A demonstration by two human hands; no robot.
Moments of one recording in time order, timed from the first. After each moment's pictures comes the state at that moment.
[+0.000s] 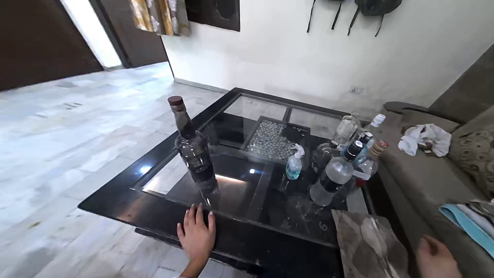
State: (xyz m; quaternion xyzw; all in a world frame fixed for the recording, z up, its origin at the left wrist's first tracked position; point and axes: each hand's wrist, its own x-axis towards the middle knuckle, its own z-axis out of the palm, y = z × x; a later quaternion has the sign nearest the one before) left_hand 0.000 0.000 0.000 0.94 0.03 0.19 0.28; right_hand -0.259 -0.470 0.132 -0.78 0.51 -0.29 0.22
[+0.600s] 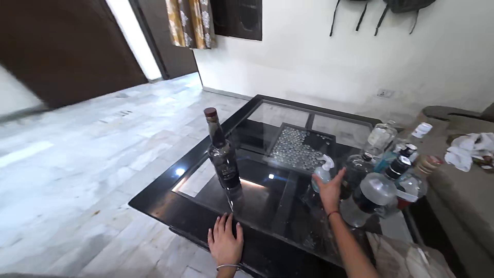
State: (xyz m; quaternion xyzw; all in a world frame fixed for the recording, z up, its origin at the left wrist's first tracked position) left_hand -0.001 0.003 0.004 0.94 0.03 0.19 0.27; right_hand 0.048 -0.316 0.094 -0.81 0.30 -0.30 0.41
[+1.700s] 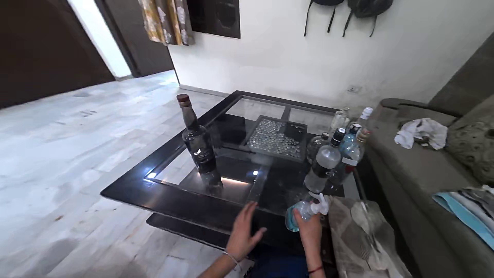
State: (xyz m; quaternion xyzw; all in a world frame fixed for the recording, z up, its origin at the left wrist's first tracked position) left_hand -0.087 -0.063 0.053 0.87 -0.28 -0.04 0.40; right_hand -0.164 -0.254 0.110 -0.75 0.41 -0.17 0.49
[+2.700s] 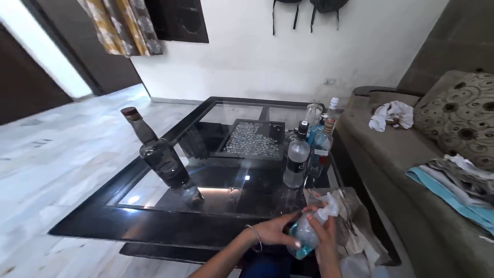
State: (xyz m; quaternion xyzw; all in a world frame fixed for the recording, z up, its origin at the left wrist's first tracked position) left_hand -0.100 -0.195 0.138 0.62 -0.45 -0.48 0.42; right_hand -0.226 -0.314 0.120 -0.56 0.19 -0.38 0.72
